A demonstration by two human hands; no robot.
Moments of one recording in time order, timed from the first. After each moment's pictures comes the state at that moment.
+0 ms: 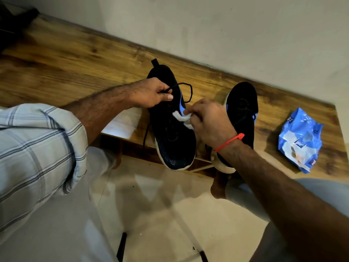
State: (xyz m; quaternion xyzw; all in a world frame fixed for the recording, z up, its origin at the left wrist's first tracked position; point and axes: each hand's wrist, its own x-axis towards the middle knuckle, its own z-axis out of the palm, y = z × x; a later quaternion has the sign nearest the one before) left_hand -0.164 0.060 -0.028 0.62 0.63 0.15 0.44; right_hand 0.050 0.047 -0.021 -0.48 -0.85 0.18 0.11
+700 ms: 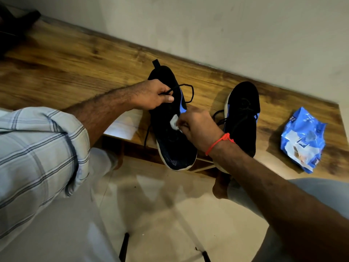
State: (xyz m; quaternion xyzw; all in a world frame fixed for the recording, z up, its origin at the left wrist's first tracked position) left_hand -0.163 0.059 -0.027 0.63 0.63 0.14 0.44; right_hand 0.035 0.045 -0.044 -0.39 -0.90 0.17 0.04
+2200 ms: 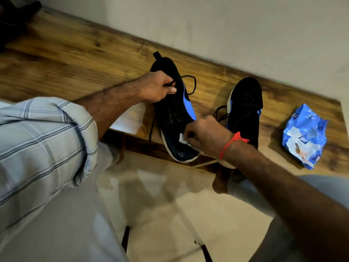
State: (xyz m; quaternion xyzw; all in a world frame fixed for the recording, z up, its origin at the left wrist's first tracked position) left_hand -0.159 0.064 -0.035 0.61 0.67 0.14 0.40; right_hand 0.051 0.025 -0.029 -0.38 -0.90 0.20 -0.10
